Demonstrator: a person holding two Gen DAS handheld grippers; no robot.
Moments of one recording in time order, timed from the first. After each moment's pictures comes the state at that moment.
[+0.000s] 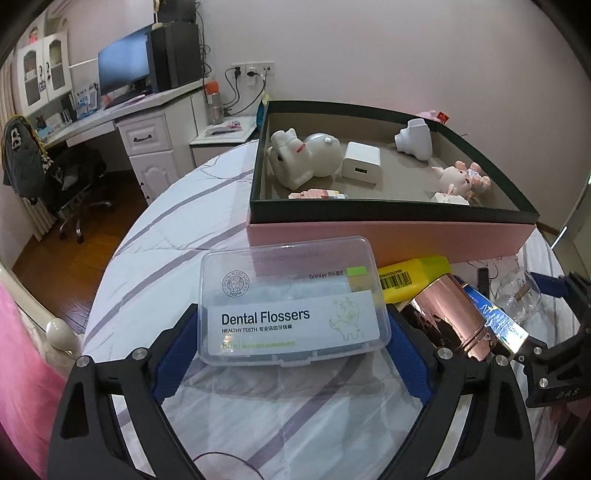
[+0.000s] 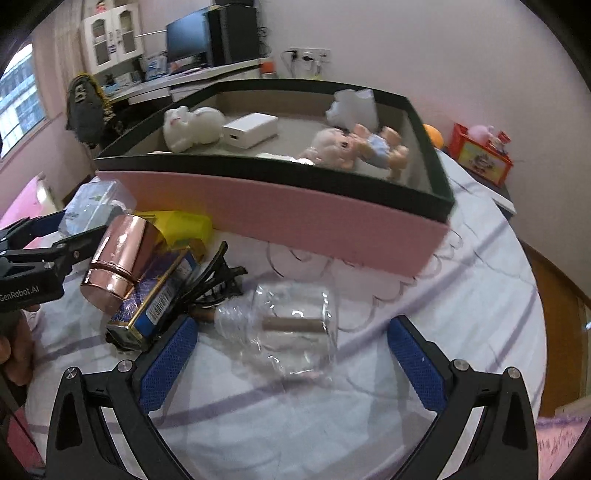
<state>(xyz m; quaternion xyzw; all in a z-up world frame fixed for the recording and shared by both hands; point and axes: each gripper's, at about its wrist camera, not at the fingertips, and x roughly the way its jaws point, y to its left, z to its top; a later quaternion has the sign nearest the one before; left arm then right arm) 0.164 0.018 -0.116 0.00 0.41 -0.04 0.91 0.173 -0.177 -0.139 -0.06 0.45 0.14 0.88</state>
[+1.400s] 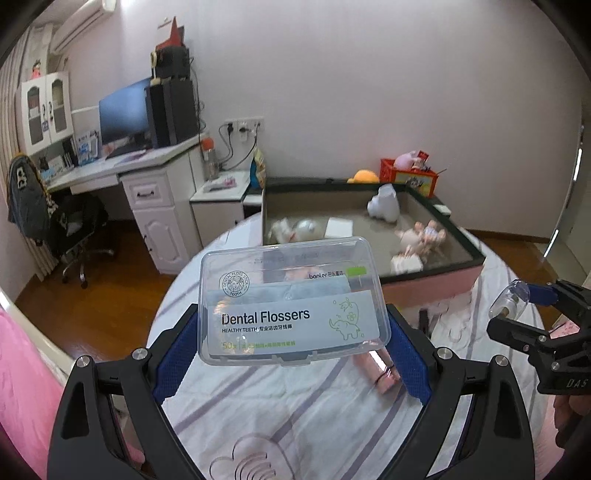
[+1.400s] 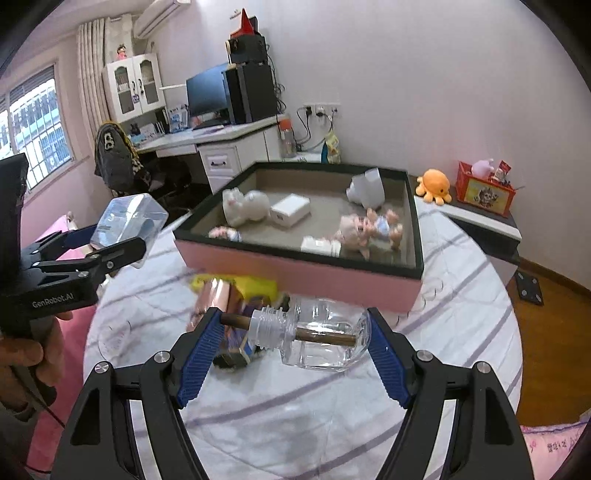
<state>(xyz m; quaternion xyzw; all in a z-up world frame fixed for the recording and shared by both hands) 0.122 0.020 -0.029 0.02 0.32 -0.06 0.95 0.126 -0.178 -0.060 -0.01 0.35 0.17 0.92</state>
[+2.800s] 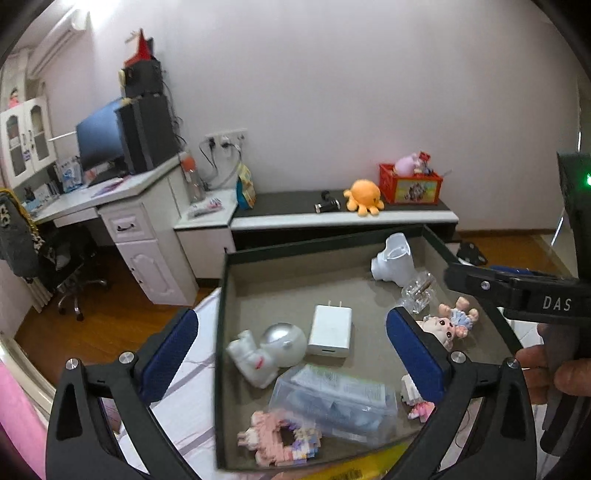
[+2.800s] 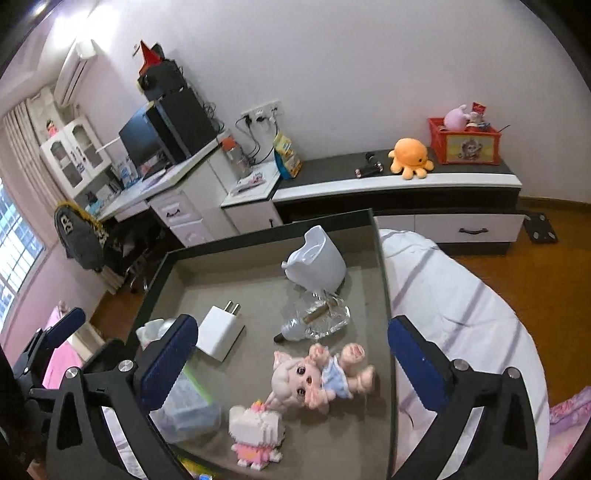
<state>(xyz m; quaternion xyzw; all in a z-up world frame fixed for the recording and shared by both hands) 0.261 -0.028 -0.015 0.05 0.31 -0.07 0.95 0.301 -0.231 -0.058 0.14 0.38 0.11 0.91</state>
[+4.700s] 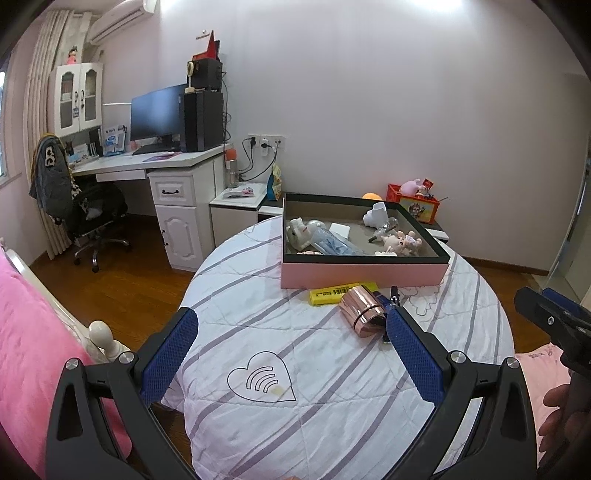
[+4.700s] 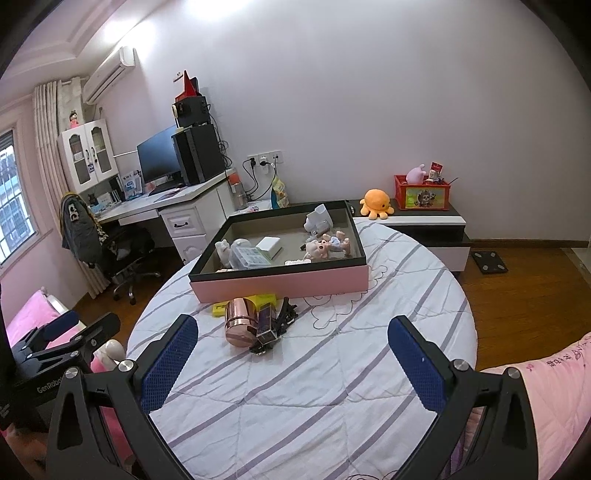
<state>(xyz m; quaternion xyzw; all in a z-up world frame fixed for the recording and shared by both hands) 0.010 0.040 -0.010 -0.03 0.29 -0.03 0.96 0.010 -0.180 -0.015 0.07 0.28 0.05 0.96</state>
